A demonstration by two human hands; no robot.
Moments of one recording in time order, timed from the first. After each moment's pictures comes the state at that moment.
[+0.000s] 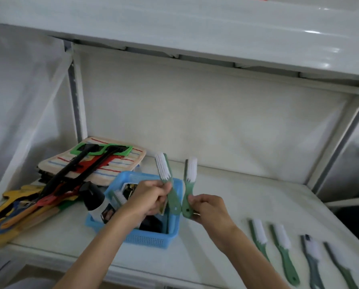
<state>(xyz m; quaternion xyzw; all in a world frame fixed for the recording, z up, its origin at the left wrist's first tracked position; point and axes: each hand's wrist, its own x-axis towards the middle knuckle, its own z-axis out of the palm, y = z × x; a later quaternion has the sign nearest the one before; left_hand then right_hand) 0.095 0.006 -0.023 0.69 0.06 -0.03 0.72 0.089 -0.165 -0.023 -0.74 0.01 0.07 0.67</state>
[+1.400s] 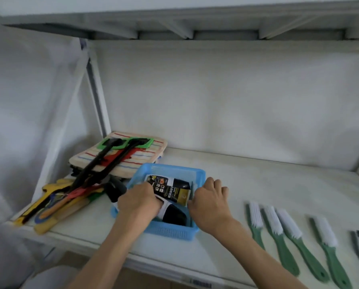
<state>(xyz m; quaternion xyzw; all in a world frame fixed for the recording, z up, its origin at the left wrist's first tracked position) 0.084 0.030 -0.039 0.96 0.25 0.02 0.10 0.103 -0.120 -0.041 -0.98 -0.14 -0.05 0.09</state>
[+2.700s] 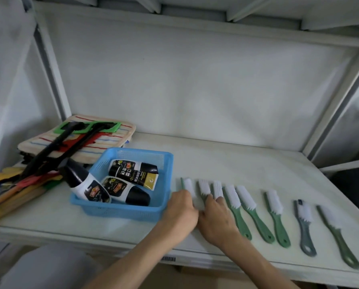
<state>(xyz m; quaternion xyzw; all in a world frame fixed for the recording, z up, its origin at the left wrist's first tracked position) 0.069 -0.112 -0.071 0.95 0.07 -0.03 0.32 0.064 -0.207 -0.076 -0.97 0.03 0.08 0.21</state>
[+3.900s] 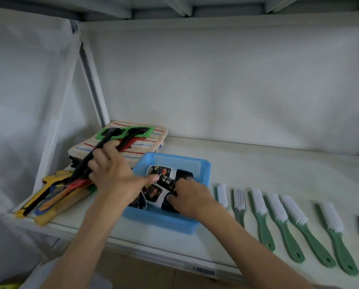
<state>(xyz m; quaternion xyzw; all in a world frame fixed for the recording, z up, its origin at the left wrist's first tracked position) 0.065 0.060 -0.007 0.91 0.29 0.20 0.20 0.117 -0.086 -0.058 -0.96 -0.23 0.06 0.16</state>
